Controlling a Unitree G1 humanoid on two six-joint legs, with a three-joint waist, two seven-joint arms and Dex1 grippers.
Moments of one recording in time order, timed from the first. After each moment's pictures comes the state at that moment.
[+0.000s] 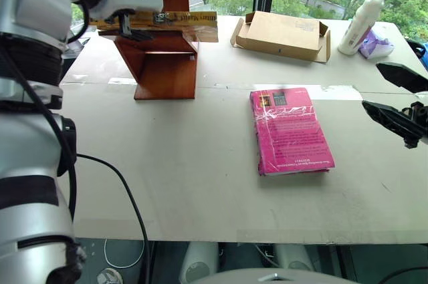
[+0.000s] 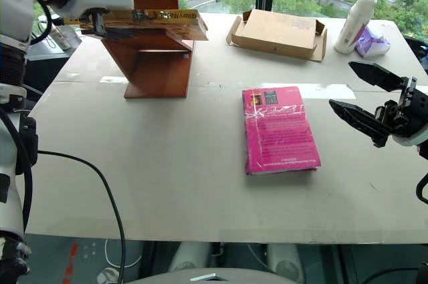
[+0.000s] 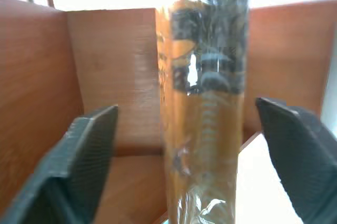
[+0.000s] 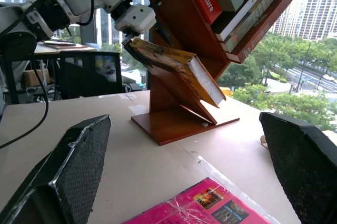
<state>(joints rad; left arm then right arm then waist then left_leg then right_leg) -1.43 0.92 -0.31 0.55 0.35 0.09 -1.36 -0.18 -0.77 -0.53 -0.31 0.99 0.41 1.05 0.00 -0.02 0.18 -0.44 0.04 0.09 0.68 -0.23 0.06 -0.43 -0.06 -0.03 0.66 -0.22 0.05</state>
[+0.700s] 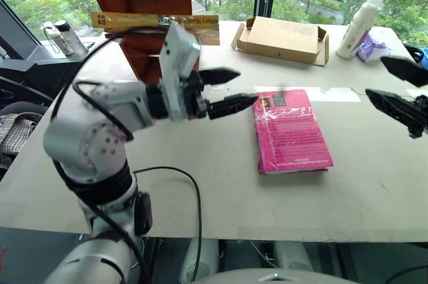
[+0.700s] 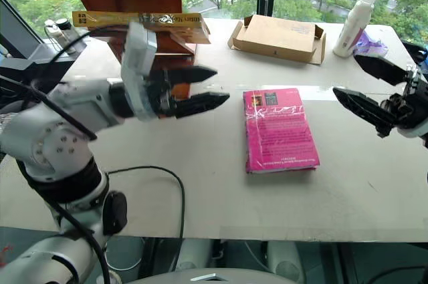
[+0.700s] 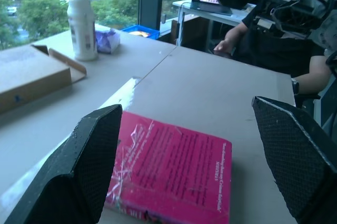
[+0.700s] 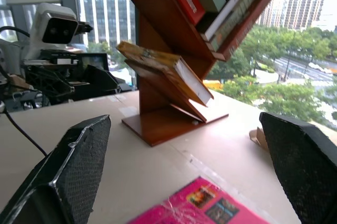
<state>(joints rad) -0.63 0.41 0.27 -0.60 -0.53 1.28 -0.91 -0.13 -0.84 -0.57 -0.30 0.98 0.50 0.97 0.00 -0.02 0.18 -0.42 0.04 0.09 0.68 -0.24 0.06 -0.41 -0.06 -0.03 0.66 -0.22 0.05</state>
